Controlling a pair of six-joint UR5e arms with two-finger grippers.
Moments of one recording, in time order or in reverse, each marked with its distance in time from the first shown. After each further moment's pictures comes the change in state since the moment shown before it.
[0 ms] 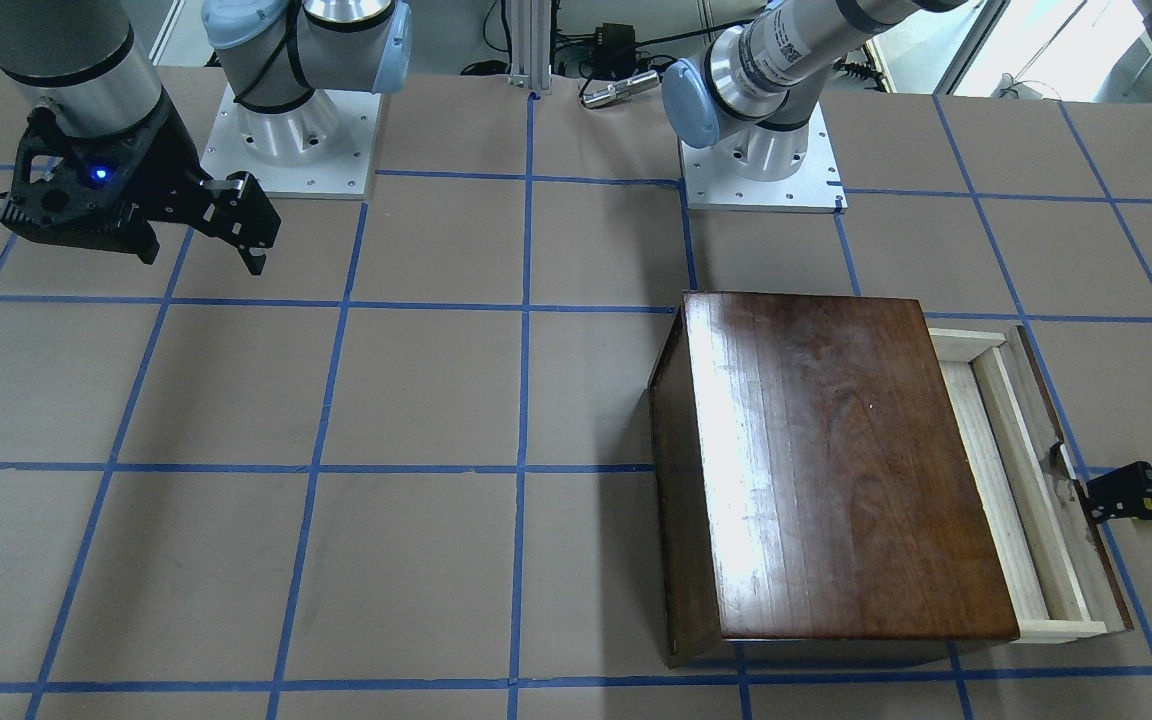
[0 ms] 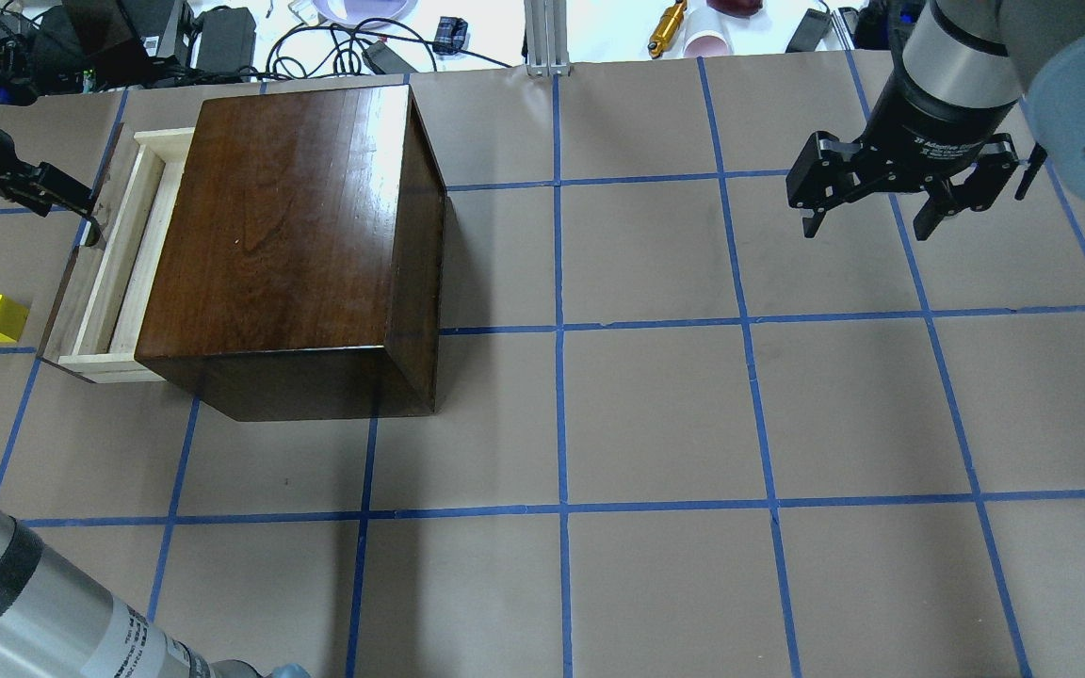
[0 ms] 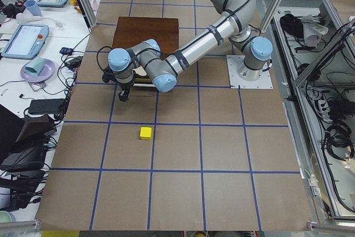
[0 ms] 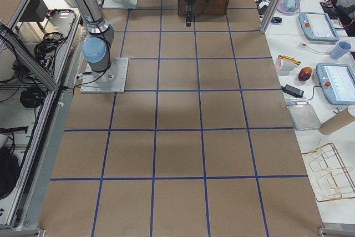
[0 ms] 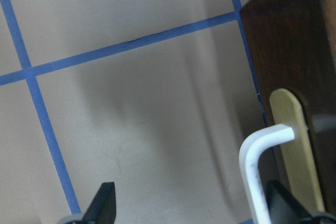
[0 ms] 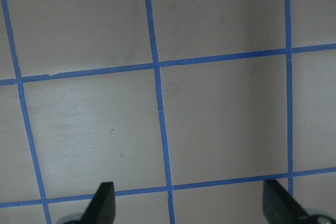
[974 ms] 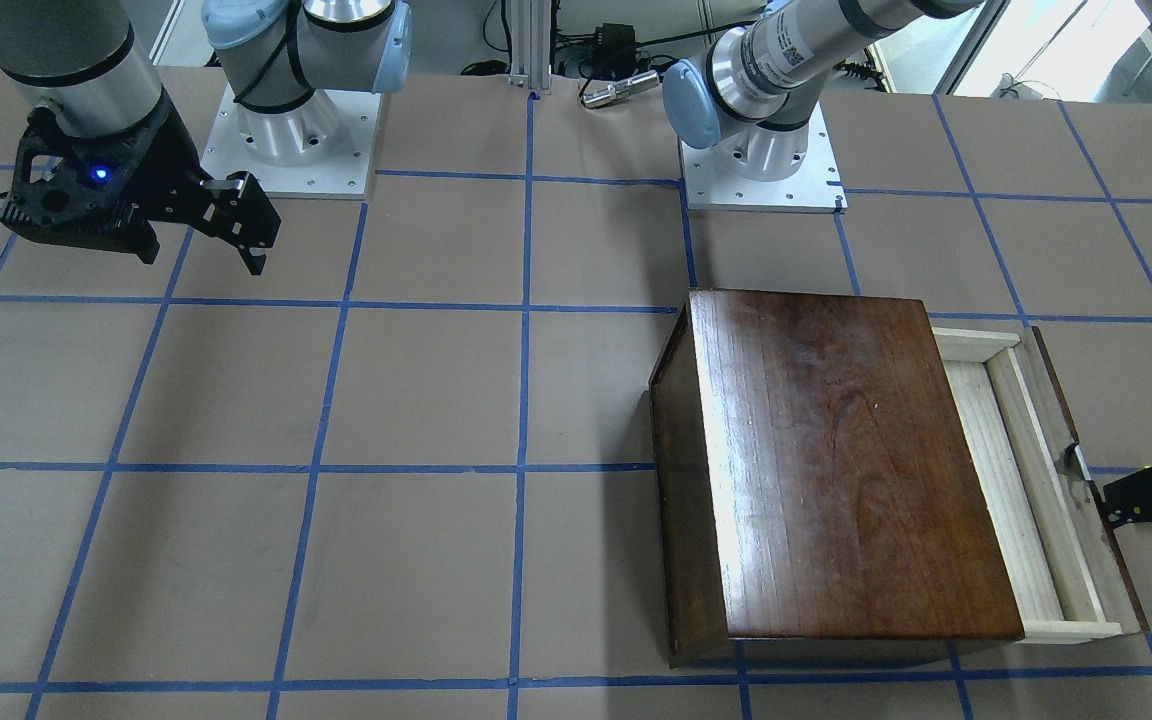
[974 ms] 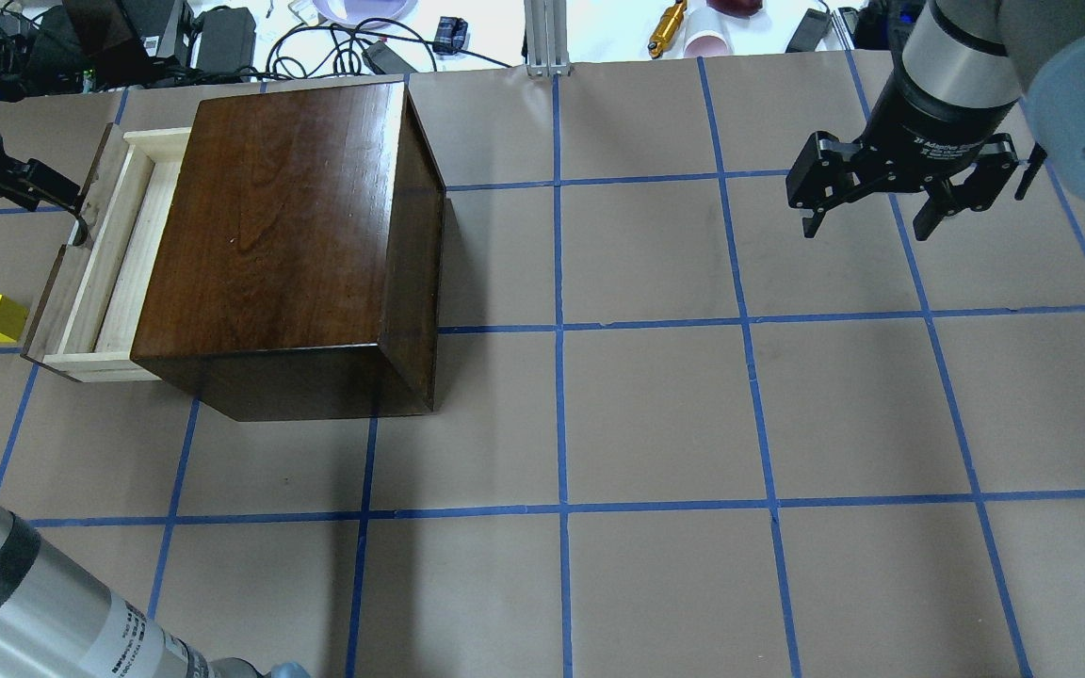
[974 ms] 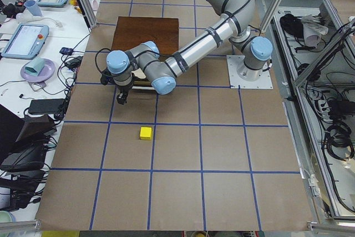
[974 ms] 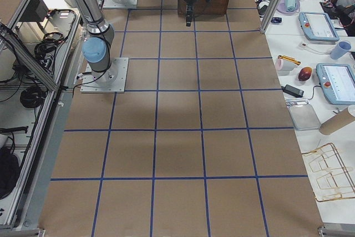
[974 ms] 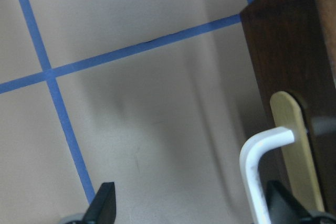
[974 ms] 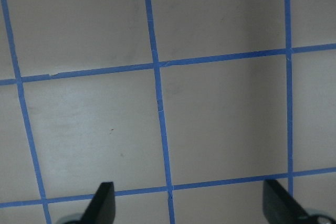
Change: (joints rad) left arm 0.009 -0.016 0.032 0.000 0.012 0.015; right arm 0.000 0.000 0.000 0.000 0.000 0.000
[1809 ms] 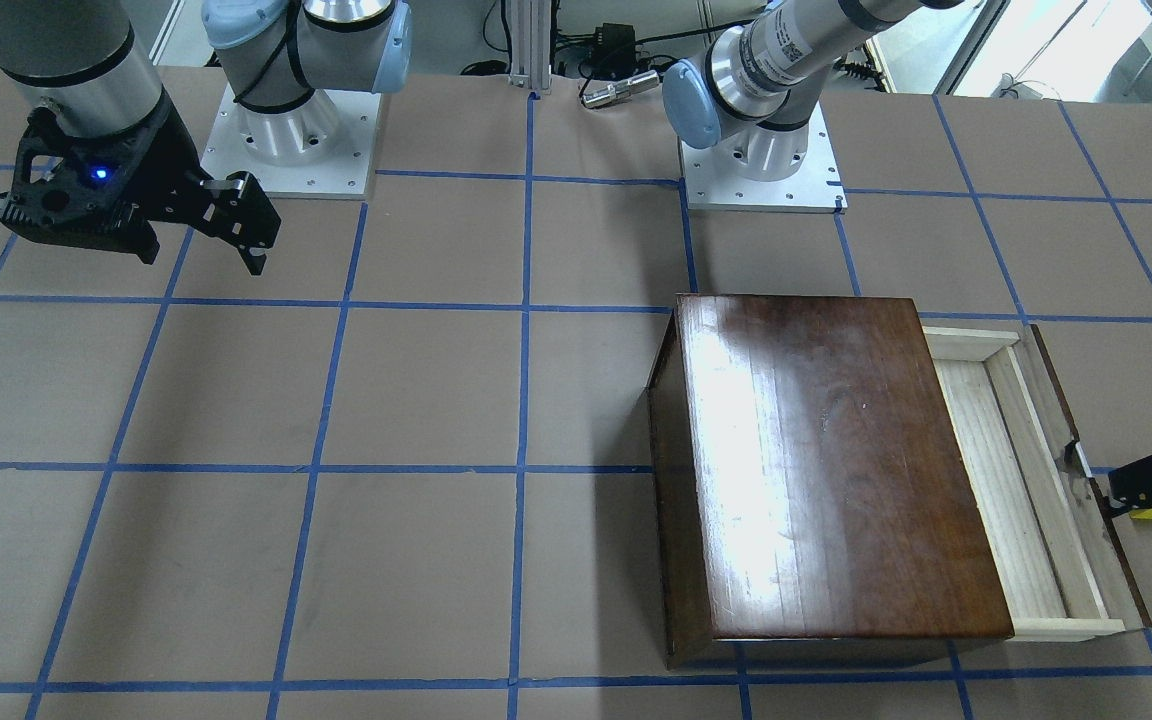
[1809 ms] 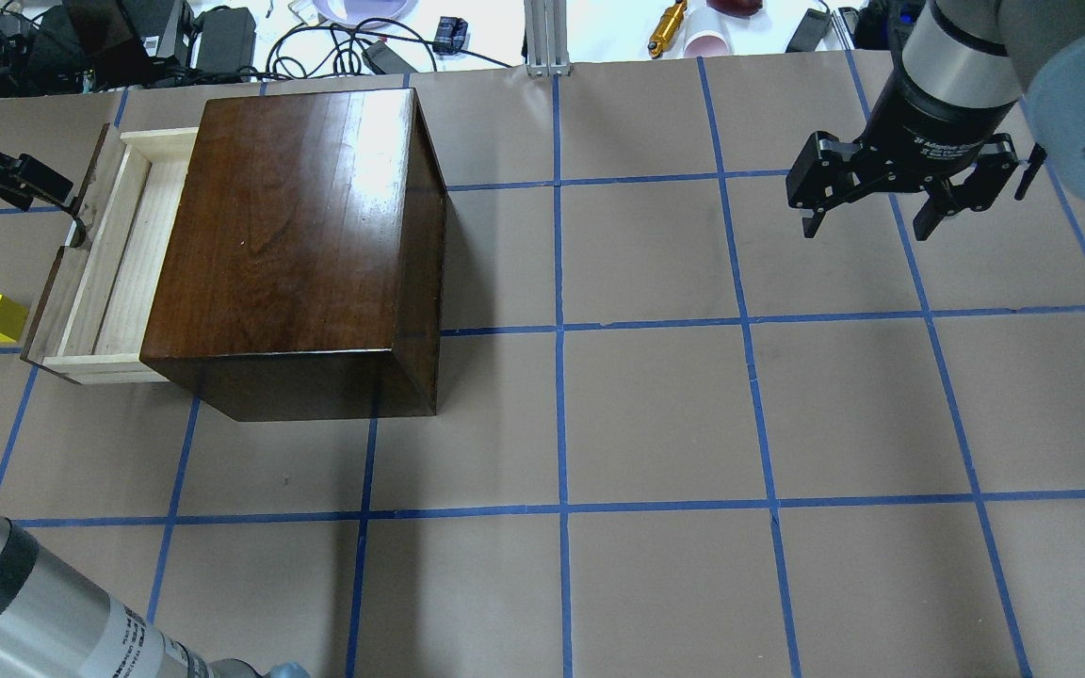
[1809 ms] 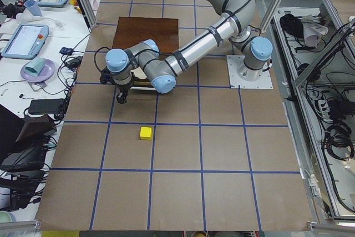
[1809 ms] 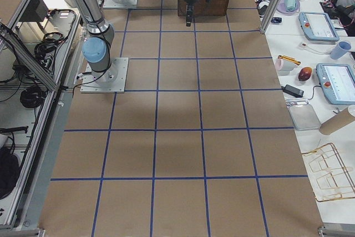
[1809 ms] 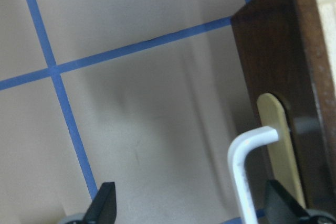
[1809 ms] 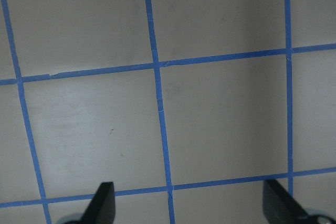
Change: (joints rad) left arm 0.000 0.035 0.003 -0.065 0.001 -0.026; right arm 0.000 0.000 0.000 0.000 0.000 0.000
